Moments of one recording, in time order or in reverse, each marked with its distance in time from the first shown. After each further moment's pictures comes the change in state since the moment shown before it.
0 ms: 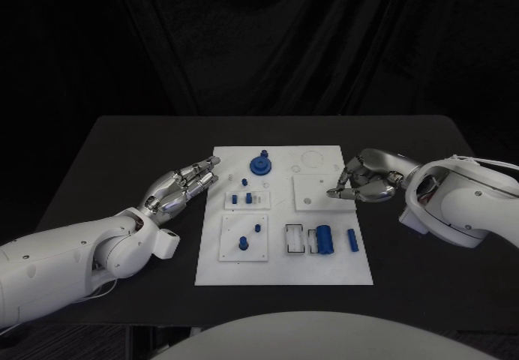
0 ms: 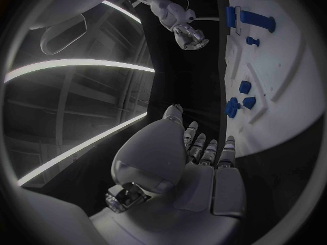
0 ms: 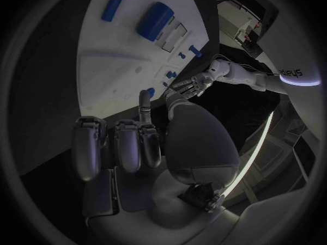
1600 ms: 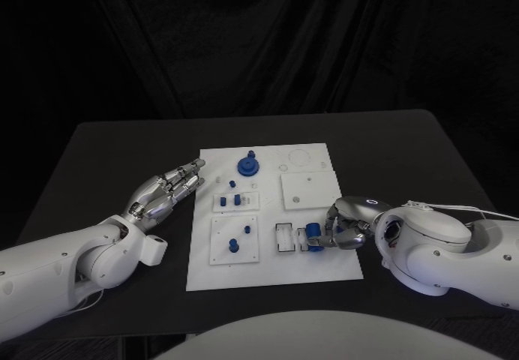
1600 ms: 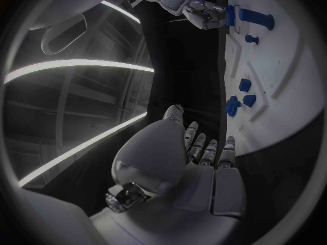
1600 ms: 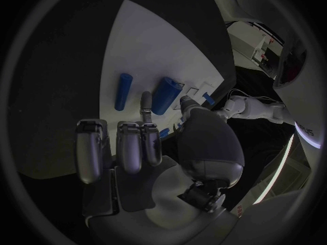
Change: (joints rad) left arm 0.001 -0.004 0.000 -0.002 0.000 -0.001 0.000; left_hand 0.012 0.004 0.011 -0.006 0.008 -0.004 0.004 0.000 -0.001 -0.001 0.013 0.000 0.000 0.000 0.008 0.000 0.000 0.000 0.000 0.008 0.000 -0.001; right arm -0.189 0.042 -0.001 0.112 -0.271 0.011 -0.324; right_hand -0.197 -0.059 -0.007 0.007 -0.088 -0.022 -0.012 0.040 0.140 0.001 -0.023 0.000 -0.001 -0.001 -0.022 0.057 0.000 -0.015 -0.002 -0.016 0.044 0.000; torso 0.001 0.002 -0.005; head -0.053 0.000
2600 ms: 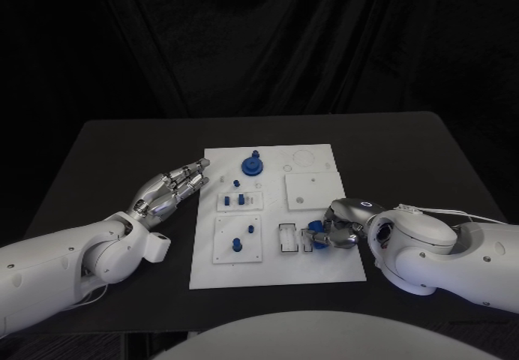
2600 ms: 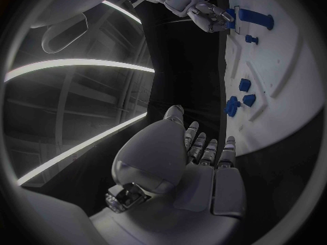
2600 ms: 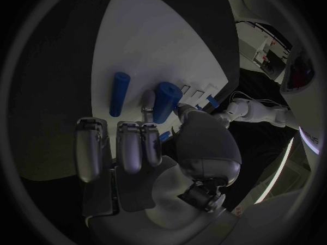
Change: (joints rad) left arm 0.000 0.007 0.000 -0.018 0.000 0.024 0.000; left_hand 0.004 0.004 0.008 -0.008 0.000 0.009 0.016 0.000 0.000 0.007 0.014 0.009 0.001 0.004 0.011 0.000 0.000 0.000 0.004 0.011 0.000 0.002; right arm -0.034 0.070 0.010 -0.072 -0.018 -0.012 -0.003; right_hand 0.010 0.098 0.107 -0.010 0.342 0.023 0.002 -0.018 0.133 0.000 0.000 0.000 0.000 0.000 0.000 -0.012 0.000 0.000 0.000 0.000 -0.032 0.001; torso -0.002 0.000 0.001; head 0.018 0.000
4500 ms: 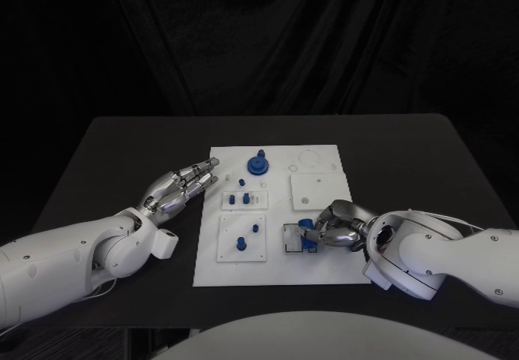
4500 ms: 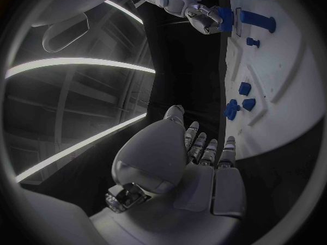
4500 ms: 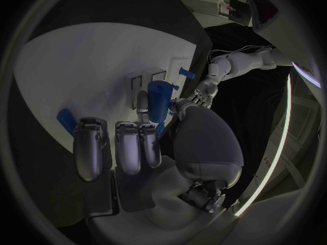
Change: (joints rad) left arm -0.001 0.018 0.000 -0.013 0.000 0.019 0.000; left_hand 0.004 -0.004 0.003 -0.003 0.004 0.000 0.007 0.000 0.000 0.004 0.004 0.000 0.000 -0.004 0.003 0.000 0.001 0.000 0.000 0.000 0.000 0.000; right arm 0.036 0.014 -0.008 0.045 0.492 -0.175 0.128; right_hand 0.144 -0.077 0.041 0.024 0.246 -0.022 0.012 -0.014 -0.031 0.002 0.002 0.000 0.000 0.004 0.004 -0.009 0.000 0.000 0.000 0.000 -0.001 -0.001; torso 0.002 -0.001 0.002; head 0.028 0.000
